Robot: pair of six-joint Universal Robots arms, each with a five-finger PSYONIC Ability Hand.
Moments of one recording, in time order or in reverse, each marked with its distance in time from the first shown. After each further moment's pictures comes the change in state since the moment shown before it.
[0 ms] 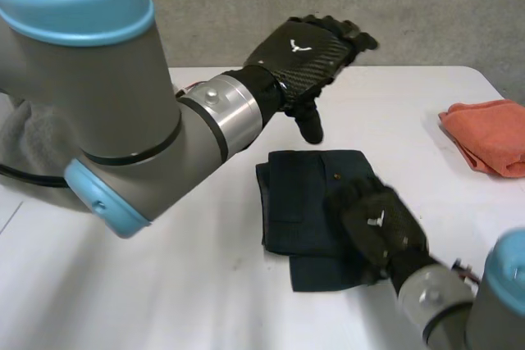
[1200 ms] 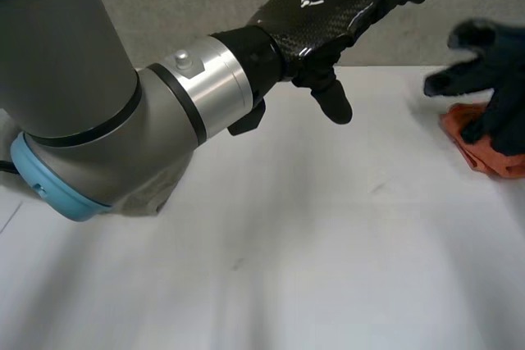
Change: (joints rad) left arm 0.023 0.100 -0.018 0.054 0.147 -0.156; right arm -0.729 0.504 -0.937 -0.240 -0.299 0.476; left_hand 0.000 0.000 0.000 0.000 0.000; right_hand 0.864 0.972 0.979 0.991 0.944
